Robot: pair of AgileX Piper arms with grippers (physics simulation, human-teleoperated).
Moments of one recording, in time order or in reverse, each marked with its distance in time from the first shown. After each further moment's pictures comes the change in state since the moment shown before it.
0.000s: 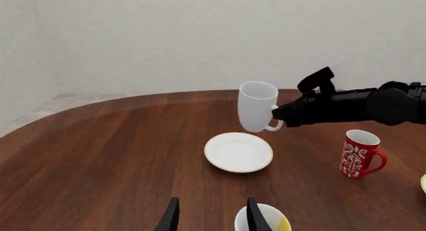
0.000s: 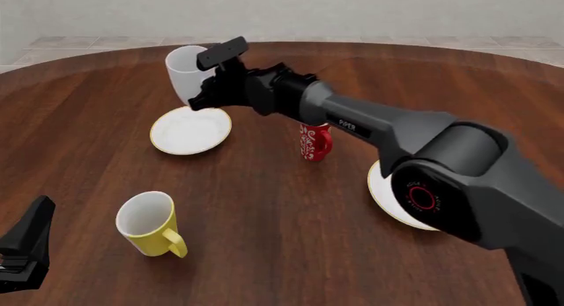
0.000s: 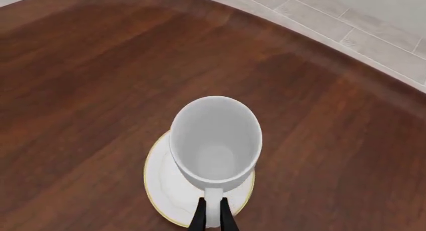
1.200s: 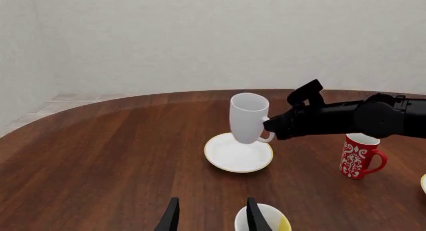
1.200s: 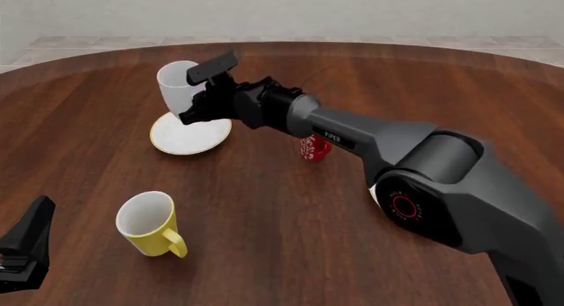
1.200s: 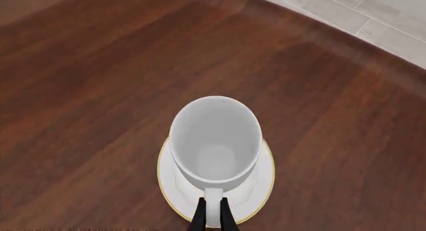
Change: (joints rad) left arm 0.000 0.000 0.000 0.000 0.000; right arm 0.033 0.055 -0.026 -0.001 0.021
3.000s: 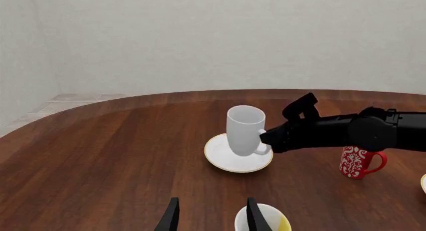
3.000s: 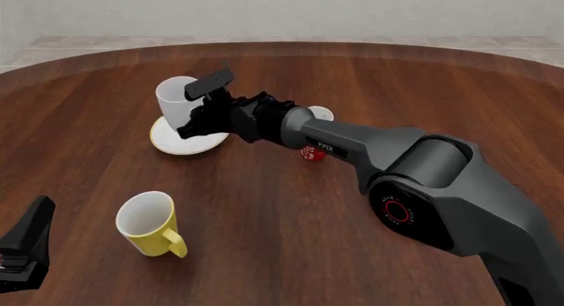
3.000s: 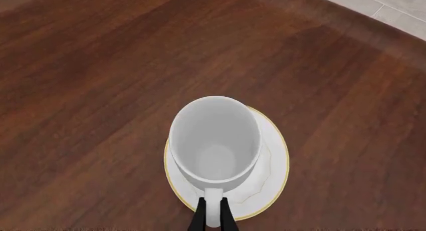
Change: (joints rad) left arm 0.000 0.000 0.000 0.000 0.000; right arm 0.018 0.026 0.040 -0.034 0.024
